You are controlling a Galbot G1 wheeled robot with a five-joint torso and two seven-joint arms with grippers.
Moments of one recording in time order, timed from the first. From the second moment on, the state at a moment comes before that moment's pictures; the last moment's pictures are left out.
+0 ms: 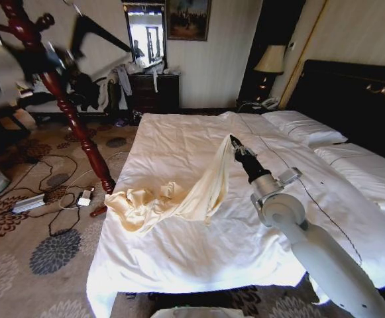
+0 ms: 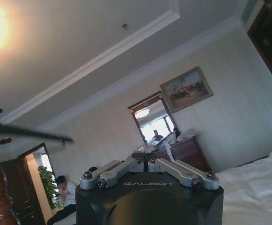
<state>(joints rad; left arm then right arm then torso) 0.20 -0.25 -0.13 -2.04 -1.81 0.52 -0.32 -0.95 0.81 0.31 2.16 1.16 0.03 0.30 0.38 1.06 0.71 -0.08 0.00</state>
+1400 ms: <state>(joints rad) 0.90 -0.65 -0.28 -2.45 -1.59 0.30 -0.48 -0.99 0.55 0.28 1.98 1.23 0.16 0.28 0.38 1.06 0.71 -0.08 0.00</state>
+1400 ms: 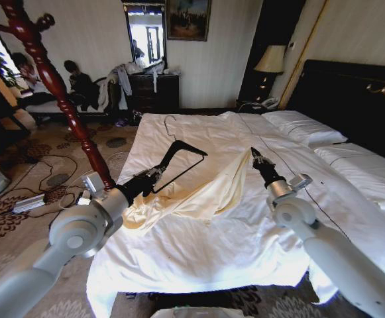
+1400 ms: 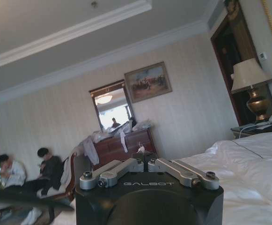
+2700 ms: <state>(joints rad) 1.12 -0.65 -0.43 -2.50 -1.64 0.31 -0.20 -0.98 0.62 0.33 1.93 1.07 0.16 0.33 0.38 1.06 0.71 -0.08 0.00</state>
